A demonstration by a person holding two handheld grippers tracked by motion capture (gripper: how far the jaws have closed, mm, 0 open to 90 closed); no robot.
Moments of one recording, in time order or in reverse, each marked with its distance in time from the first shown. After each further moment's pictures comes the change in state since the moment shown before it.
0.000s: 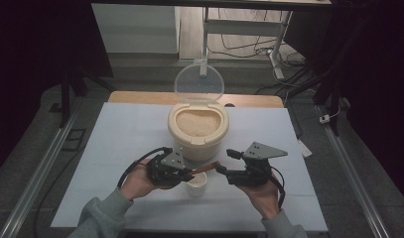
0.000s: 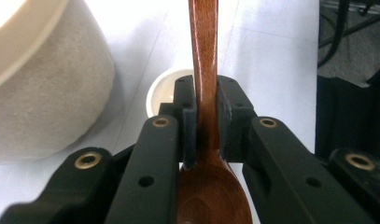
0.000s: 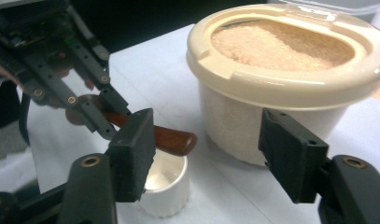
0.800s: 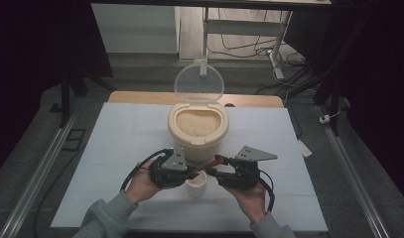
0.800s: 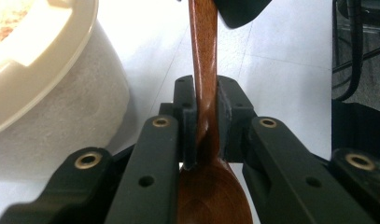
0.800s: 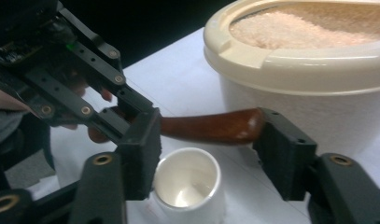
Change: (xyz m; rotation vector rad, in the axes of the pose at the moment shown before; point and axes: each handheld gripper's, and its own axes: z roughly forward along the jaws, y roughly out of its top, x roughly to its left) left arm -0.010 0.004 0.004 -0.090 0.080 0.004; right arm 0.012 -0.013 0.024 -0.040 0.062 0.124
